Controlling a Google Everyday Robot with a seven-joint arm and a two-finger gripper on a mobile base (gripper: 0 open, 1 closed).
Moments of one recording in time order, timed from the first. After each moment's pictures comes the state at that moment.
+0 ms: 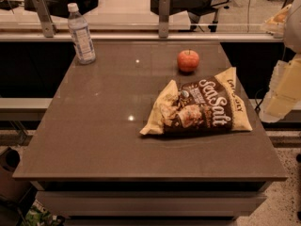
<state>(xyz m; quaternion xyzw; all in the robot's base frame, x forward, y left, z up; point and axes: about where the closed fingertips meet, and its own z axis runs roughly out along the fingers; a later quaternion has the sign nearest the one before) 0.433 -0.203 1.018 -0.60 0.77 -0.08 0.21</state>
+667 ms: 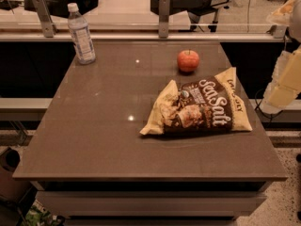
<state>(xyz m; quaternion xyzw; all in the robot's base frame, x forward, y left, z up) 0.442 -0.210 1.028 -0.58 0.78 -0.08 0.23</state>
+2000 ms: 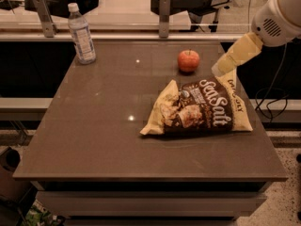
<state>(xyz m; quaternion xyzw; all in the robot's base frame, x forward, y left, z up) 0.562 -0.214 0.980 -0.35 0.89 0.00 0.29</state>
